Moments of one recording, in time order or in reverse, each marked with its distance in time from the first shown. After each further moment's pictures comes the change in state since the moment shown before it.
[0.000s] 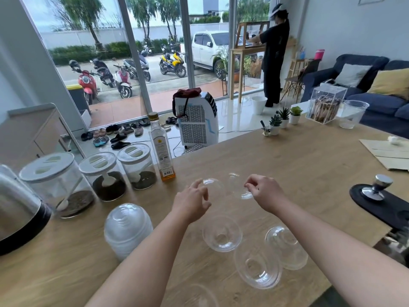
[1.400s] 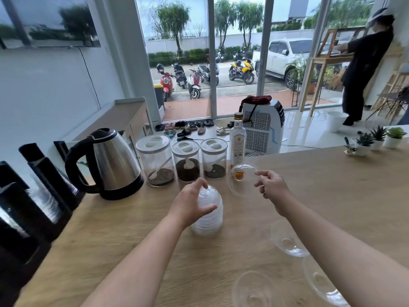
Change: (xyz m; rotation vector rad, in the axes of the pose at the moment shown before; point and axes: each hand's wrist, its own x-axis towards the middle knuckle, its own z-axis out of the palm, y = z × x) left_hand -0.142 -0.128 -0.044 -0.297 0.347 -0.255; right_hand 0.000 -0.150 0.080 0.829 -0.225 0.153
